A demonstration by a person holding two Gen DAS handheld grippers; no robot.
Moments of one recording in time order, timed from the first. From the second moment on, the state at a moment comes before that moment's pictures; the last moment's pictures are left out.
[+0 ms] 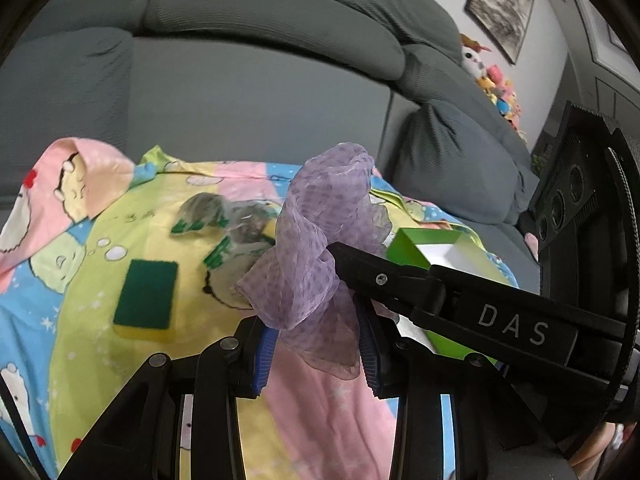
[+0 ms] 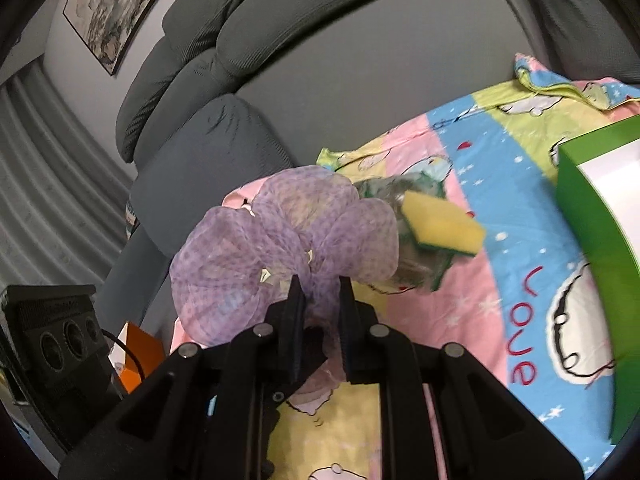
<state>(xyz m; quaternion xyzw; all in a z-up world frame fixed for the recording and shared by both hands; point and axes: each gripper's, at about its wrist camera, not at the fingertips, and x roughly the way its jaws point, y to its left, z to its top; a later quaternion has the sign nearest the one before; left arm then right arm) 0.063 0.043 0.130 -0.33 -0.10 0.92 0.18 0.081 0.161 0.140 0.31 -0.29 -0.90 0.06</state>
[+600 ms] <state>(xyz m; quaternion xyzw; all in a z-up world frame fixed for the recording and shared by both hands) 0.064 0.095 0.146 -0.32 -0.05 0.92 0.21 0.115 0.202 0.152 0.26 -0.31 -0.91 0.02</state>
